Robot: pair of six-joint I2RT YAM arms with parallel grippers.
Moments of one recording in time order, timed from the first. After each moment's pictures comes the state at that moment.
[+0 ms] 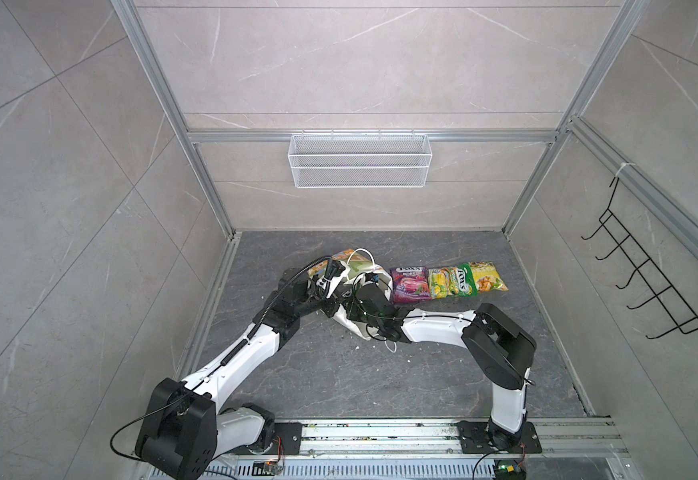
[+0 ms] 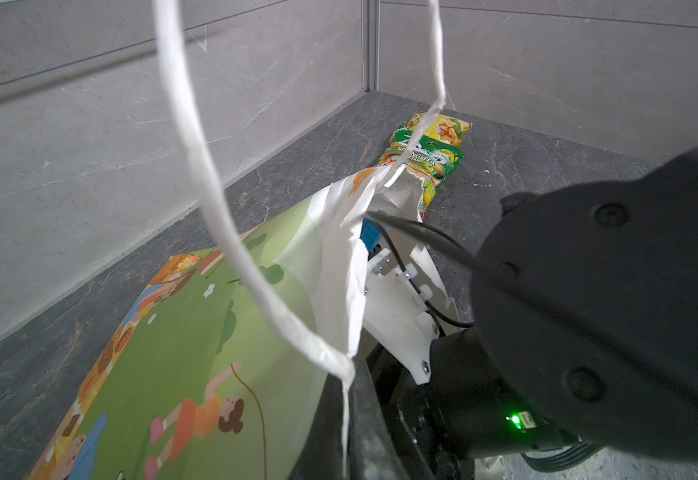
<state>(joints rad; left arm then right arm) -0.45 1.23 0.78 0.08 0.48 0.26 0.86 1.96 1.15 0.18 0.13 0.87</state>
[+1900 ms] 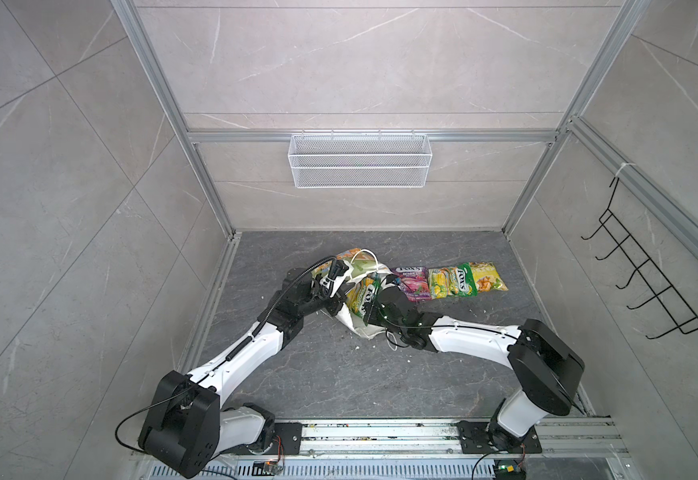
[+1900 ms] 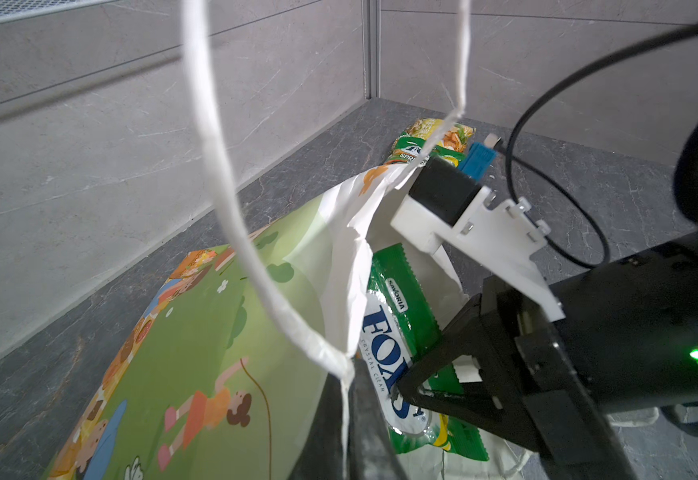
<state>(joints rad) -0.46 1.27 0.78 0.15 0.45 0.26 0.84 1.64 0.95 0.08 0.15 0.87</state>
